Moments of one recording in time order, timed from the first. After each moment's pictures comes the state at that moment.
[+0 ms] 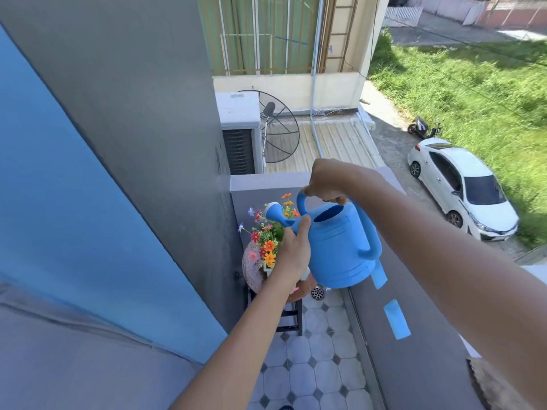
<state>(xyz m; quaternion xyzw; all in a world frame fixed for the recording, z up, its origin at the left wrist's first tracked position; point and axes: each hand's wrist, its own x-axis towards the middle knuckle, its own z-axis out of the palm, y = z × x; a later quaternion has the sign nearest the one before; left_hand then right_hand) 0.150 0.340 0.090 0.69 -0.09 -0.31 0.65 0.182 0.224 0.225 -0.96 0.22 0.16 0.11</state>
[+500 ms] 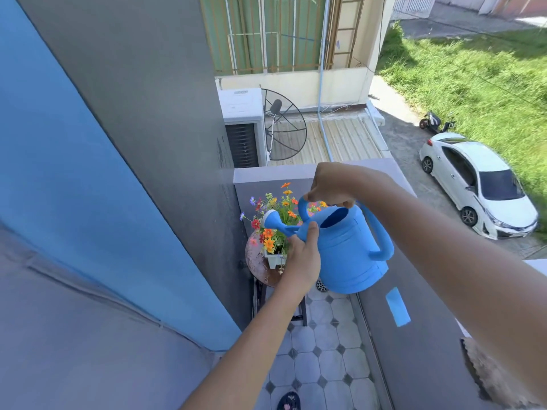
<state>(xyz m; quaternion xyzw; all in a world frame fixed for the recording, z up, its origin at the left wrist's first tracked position) 0.072 0.347 0.102 0.71 -0.07 -0.32 0.62 0.122 0.222 0.220 -0.96 0.17 0.19 0.09</state>
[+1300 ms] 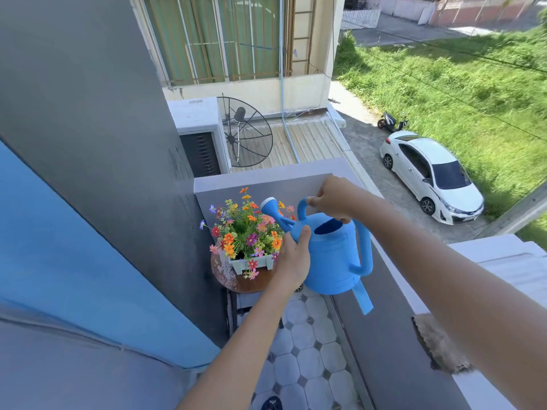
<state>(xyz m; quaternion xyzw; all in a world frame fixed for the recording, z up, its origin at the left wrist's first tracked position) 0.036 0.291 0.094 0.74 -0.14 -0.35 0.56 0.036 0.155 0.205 -0.93 0.28 0.10 0.20</state>
